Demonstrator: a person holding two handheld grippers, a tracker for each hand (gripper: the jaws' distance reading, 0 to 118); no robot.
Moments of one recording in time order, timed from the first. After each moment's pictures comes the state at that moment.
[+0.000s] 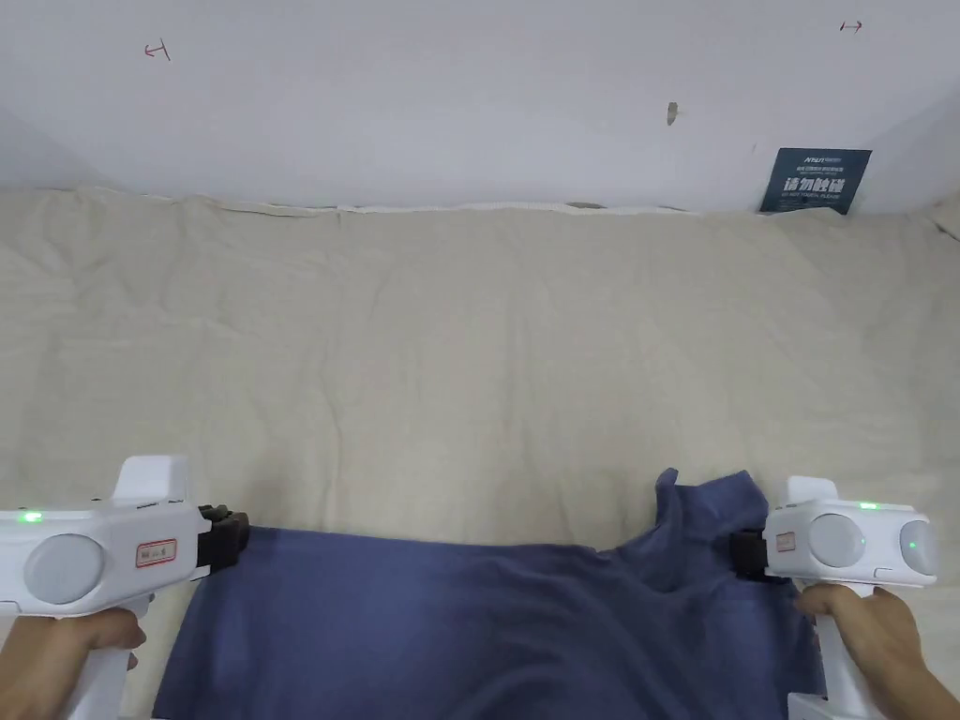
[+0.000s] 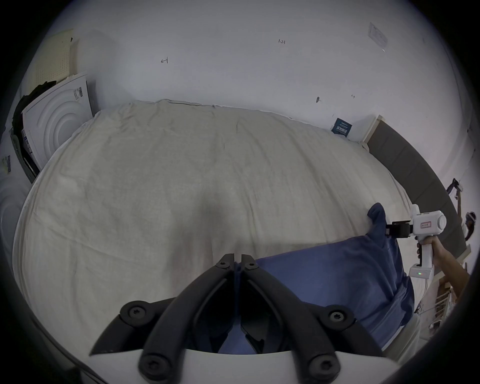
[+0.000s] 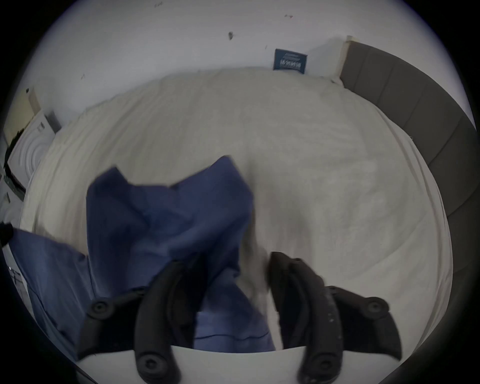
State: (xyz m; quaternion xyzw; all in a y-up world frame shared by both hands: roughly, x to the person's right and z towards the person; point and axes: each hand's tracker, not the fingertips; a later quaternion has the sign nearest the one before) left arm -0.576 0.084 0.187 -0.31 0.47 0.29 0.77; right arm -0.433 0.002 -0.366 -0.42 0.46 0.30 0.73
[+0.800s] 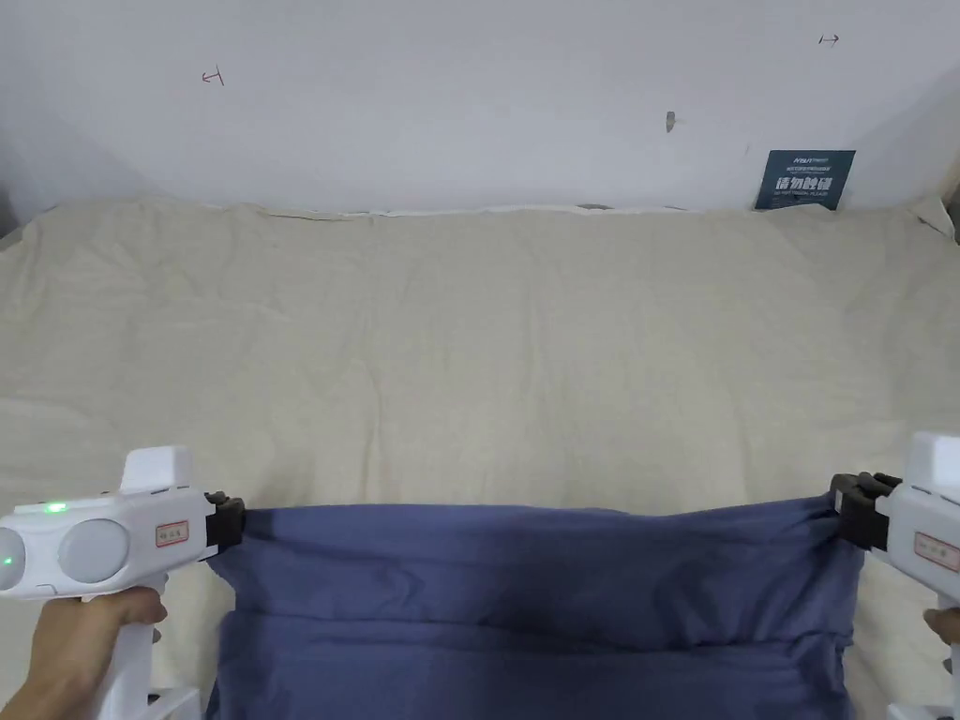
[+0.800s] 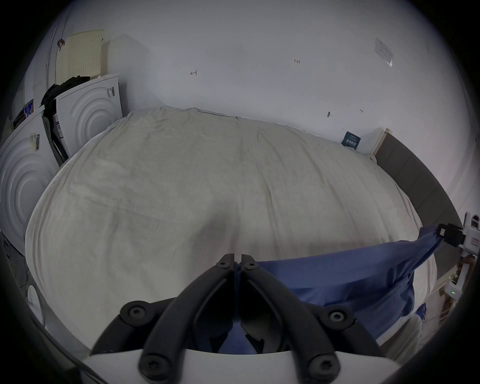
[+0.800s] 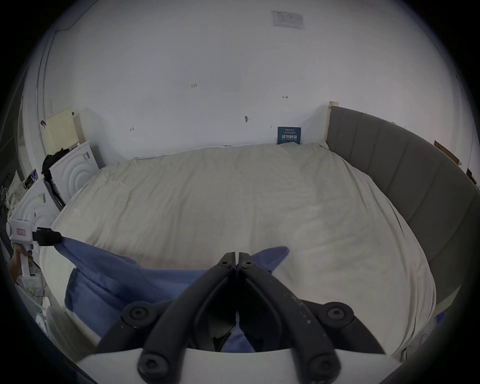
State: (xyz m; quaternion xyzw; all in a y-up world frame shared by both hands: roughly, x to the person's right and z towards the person) left arm -0.470 0.100 0.248 -0.27 0.53 0.28 0.75; right arm -0.215 0.160 -0.285 -0.28 0.55 0.17 0.77
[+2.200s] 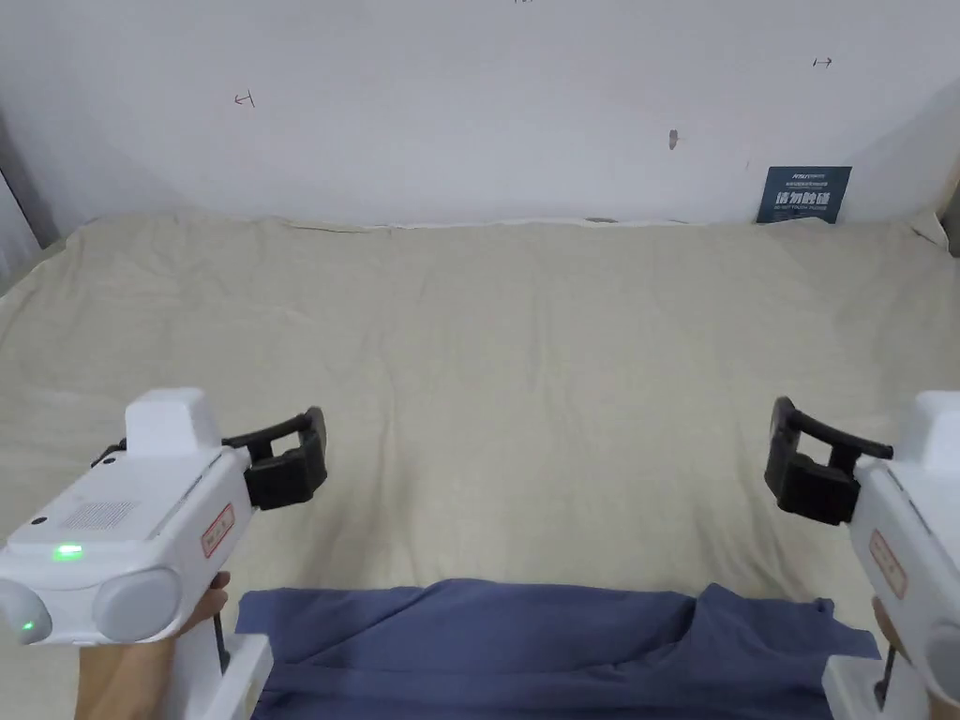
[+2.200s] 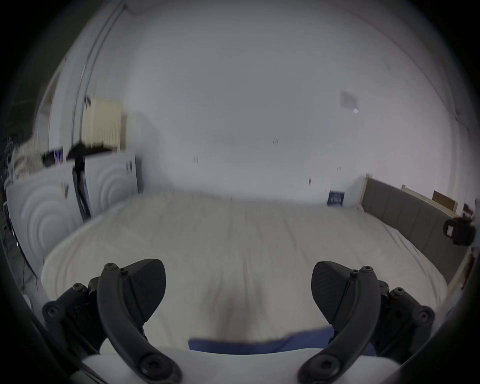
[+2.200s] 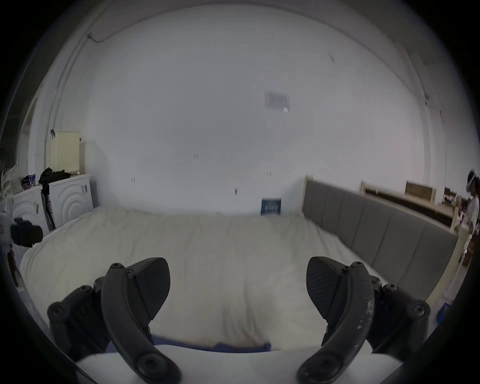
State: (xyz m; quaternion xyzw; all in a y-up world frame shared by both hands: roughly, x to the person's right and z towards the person) left arm -0.335 0.194 0.205 -0.08 0.60 0.07 0.80; right arm -0.160 0.232 -0.191 -0.05 0.52 0.08 0.85
